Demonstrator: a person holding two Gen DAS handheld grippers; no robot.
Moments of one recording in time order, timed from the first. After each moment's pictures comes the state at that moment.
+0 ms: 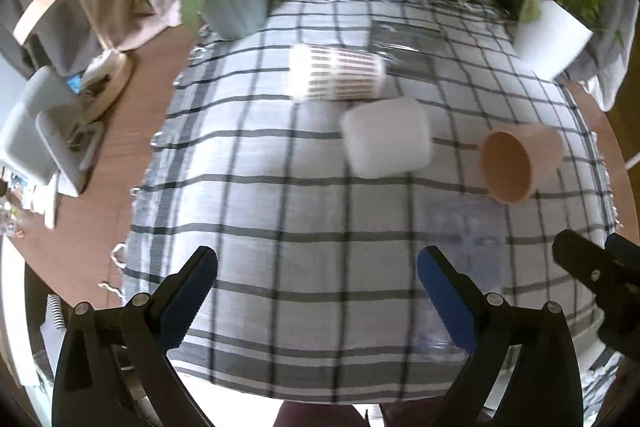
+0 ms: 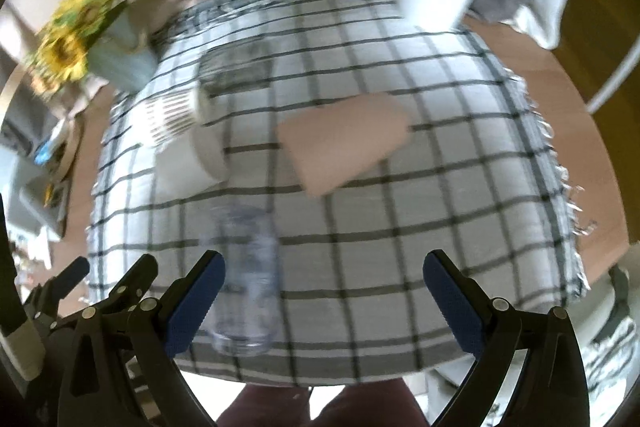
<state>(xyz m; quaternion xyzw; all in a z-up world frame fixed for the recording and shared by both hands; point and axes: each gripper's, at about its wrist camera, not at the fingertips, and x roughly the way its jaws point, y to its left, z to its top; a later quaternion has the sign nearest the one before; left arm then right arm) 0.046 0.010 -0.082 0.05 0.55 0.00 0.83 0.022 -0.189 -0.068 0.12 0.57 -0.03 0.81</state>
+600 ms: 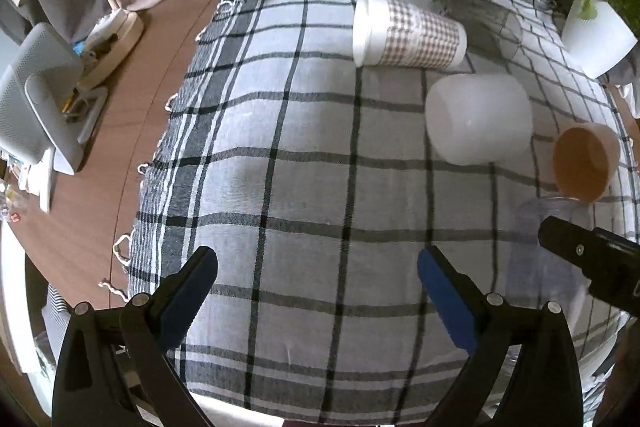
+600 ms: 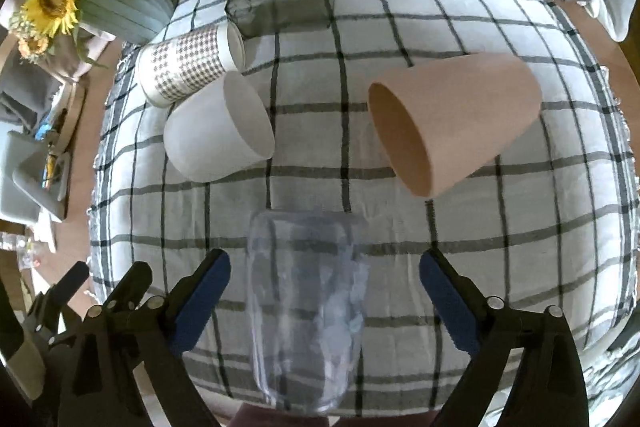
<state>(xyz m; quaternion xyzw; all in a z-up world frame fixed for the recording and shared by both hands) 0.064 0.065 -0.126 0.04 0.59 0.02 0.80 0.075 -0.140 -0.132 0.13 0.64 0.01 0.76</state>
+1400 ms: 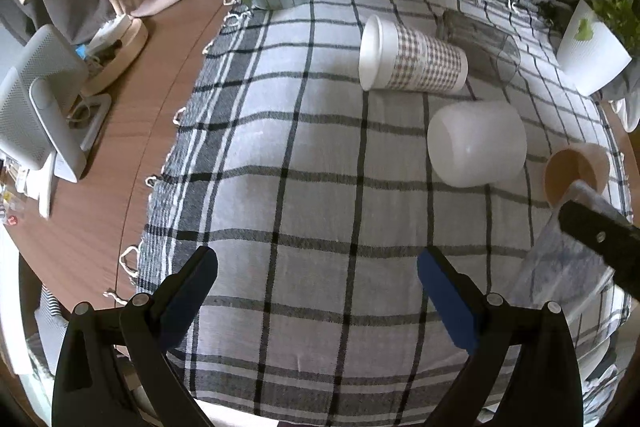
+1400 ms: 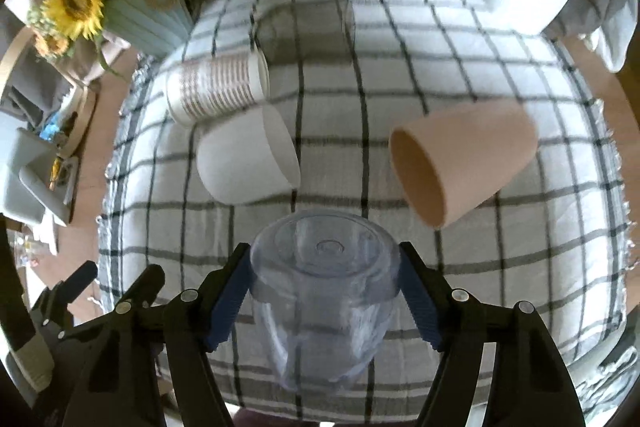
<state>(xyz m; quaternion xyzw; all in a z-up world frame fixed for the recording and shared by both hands) 0.068 0.078 -0.106 0.03 0.58 0.02 0.82 0.077 -0.125 -0.099 0.11 0.60 0.01 0.80</state>
